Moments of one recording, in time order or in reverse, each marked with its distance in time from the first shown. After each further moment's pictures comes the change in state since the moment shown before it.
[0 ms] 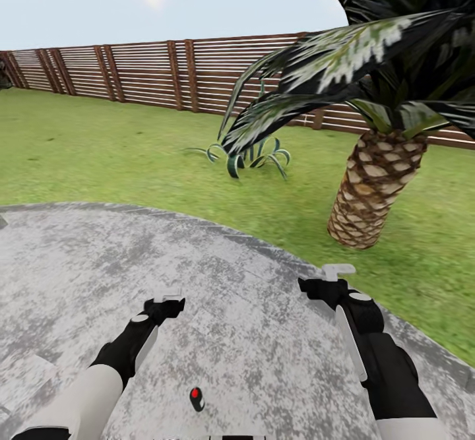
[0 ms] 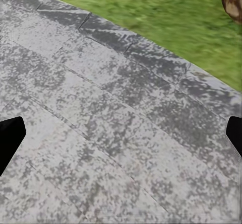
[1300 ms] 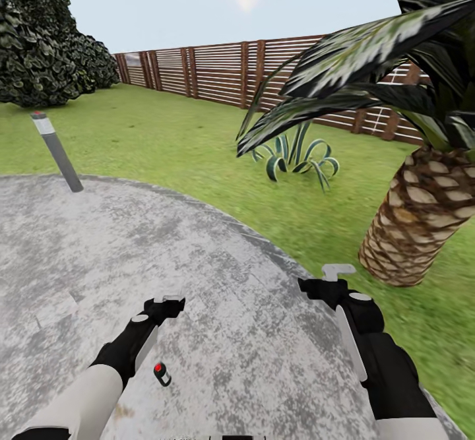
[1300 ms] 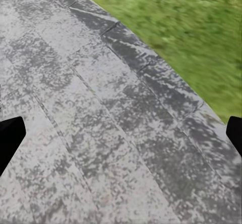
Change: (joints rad) left arm 0.000 0.000 0.000 0.000 0.000 0.000 0.000; right arm 0.000 0.000 0.000 0.000 -0.001 0.000 0.000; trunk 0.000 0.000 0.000
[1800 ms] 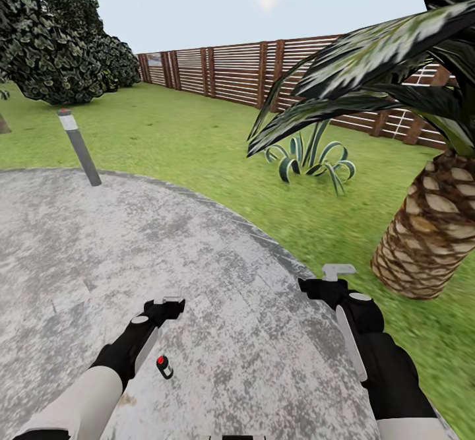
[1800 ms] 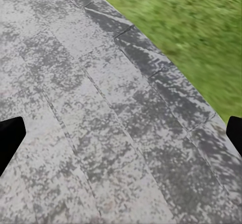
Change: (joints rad) left arm 0.006 0.000 0.000 0.000 0.000 0.001 0.001; right arm 0.000 0.000 0.000 0.000 0.000 0.000 0.000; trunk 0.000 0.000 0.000
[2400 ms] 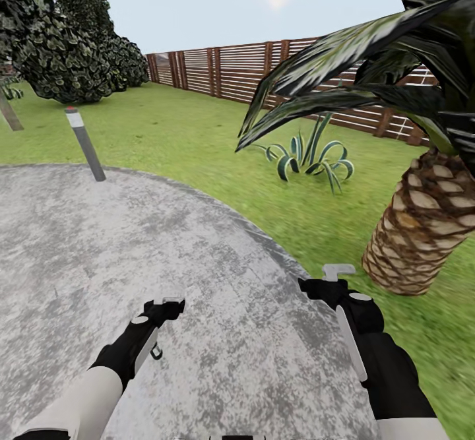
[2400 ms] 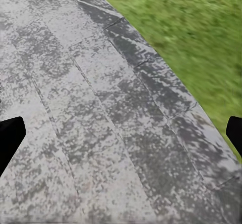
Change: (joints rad) left arm 0.001 0.000 0.000 0.000 0.000 0.000 0.001; right arm 0.000 0.000 0.000 0.000 0.000 0.000 0.000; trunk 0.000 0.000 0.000
